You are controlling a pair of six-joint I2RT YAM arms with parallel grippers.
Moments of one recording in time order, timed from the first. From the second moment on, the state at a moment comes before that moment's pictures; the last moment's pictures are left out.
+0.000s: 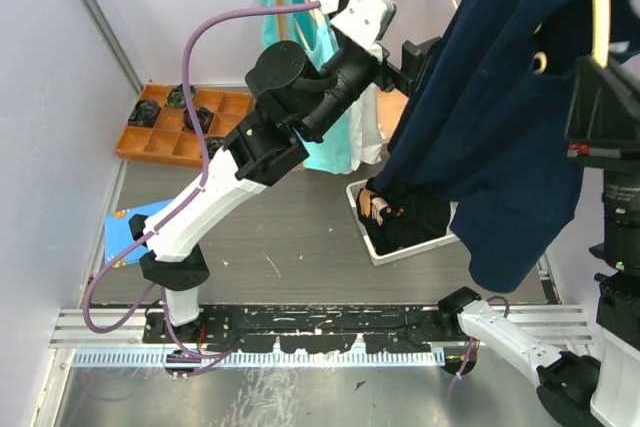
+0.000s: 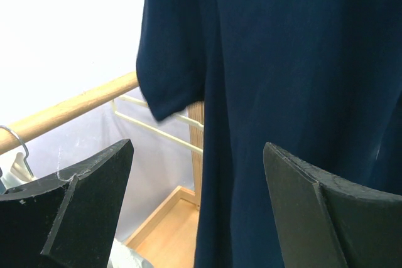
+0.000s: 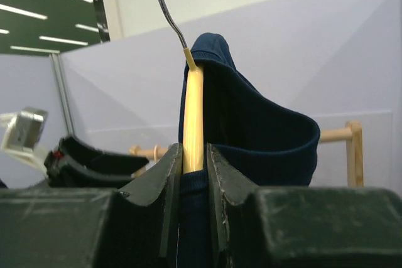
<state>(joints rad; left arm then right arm) -1.13 1.87 2.48 -0.17 -0.26 0.21 0.48 0.83 1.83 -0.19 0.19 0.00</state>
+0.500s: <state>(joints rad) -1.13 1.90 2.51 -0.24 -0.18 0.20 0.45 0.71 1.59 -0.53 0.24 0.20</state>
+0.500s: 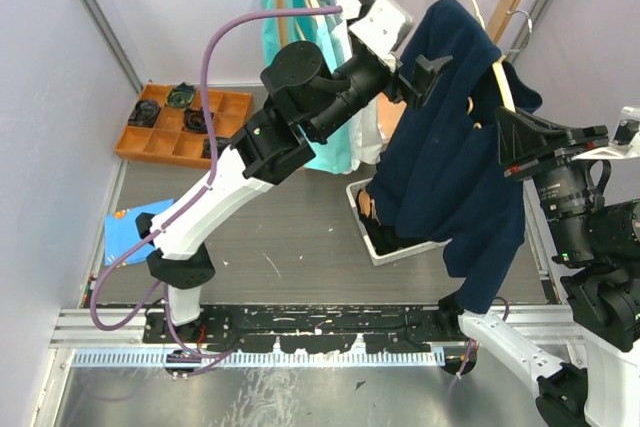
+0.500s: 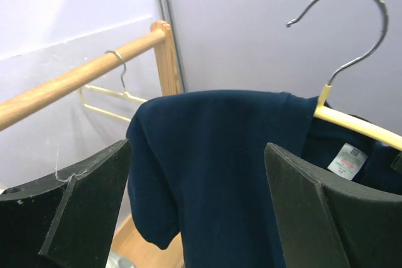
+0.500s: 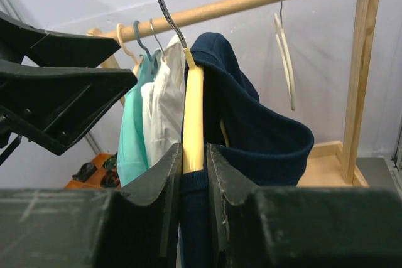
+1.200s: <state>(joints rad) -1.13 1.98 2.52 -0.29 -0.03 0.20 0.45 0.77 1.59 -0.69 0.19 0.25</state>
